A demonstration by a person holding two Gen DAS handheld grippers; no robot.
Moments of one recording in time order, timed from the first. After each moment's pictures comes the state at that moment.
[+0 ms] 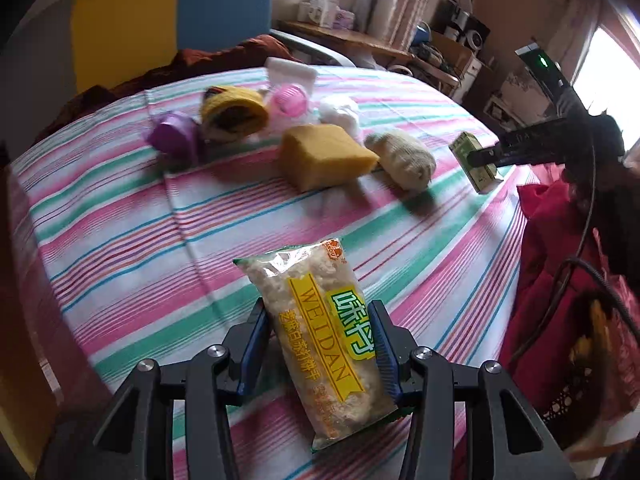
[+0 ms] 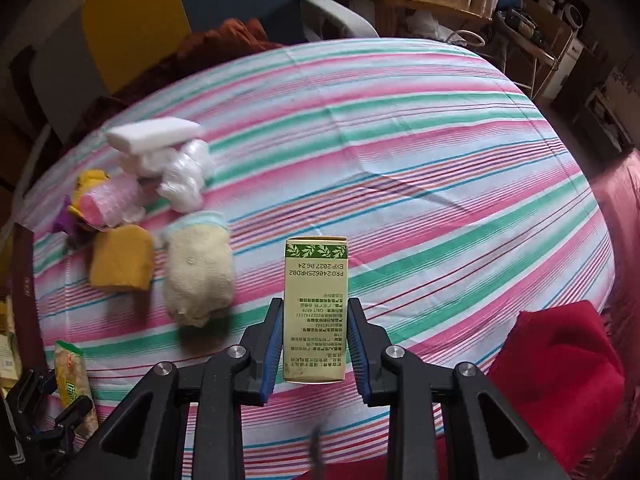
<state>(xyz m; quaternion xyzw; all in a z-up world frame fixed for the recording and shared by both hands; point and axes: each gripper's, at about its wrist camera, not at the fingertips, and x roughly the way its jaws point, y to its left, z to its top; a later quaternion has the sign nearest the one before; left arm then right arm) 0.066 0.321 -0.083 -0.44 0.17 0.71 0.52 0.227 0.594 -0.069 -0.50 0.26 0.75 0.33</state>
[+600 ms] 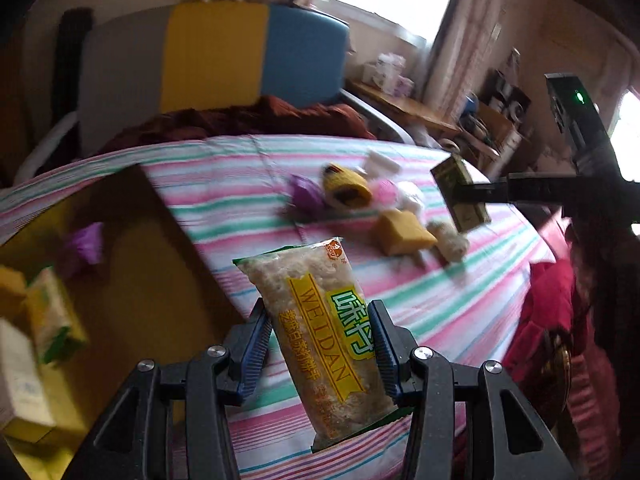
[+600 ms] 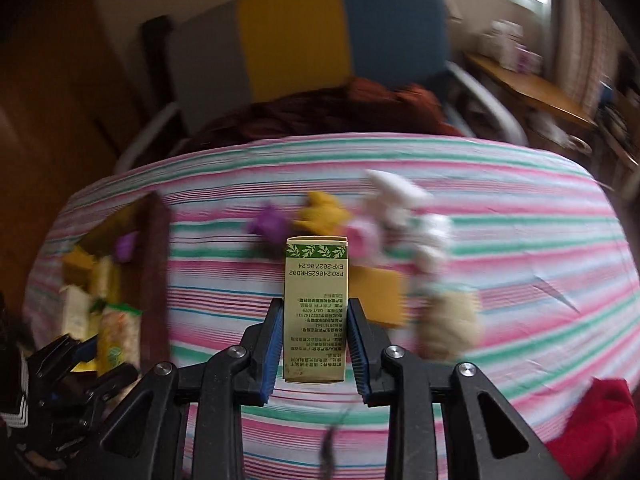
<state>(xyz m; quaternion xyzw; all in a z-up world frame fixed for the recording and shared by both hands) 0.022 0.217 -0.017 -0.40 0.07 0.80 0.45 0.101 0.448 0.005 -0.44 0.18 0.86 0.16</state>
